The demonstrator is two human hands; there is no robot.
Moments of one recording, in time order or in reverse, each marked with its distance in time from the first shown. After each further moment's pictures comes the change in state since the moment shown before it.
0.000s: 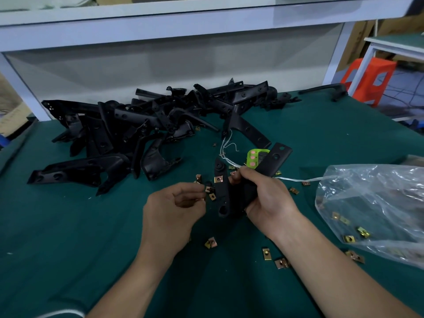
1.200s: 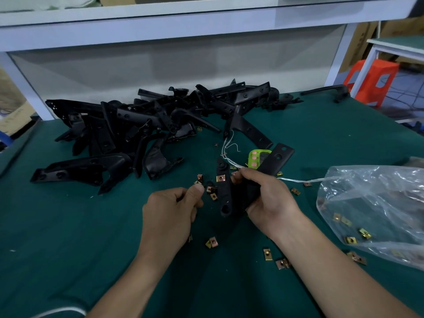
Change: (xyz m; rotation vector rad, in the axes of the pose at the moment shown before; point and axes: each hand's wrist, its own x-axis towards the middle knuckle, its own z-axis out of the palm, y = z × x) left_hand 0.001 -0.002 -0.004 0.185 0.055 -0.017; right_hand 0.001 -0.001 0.001 0.025 -0.009 0.023
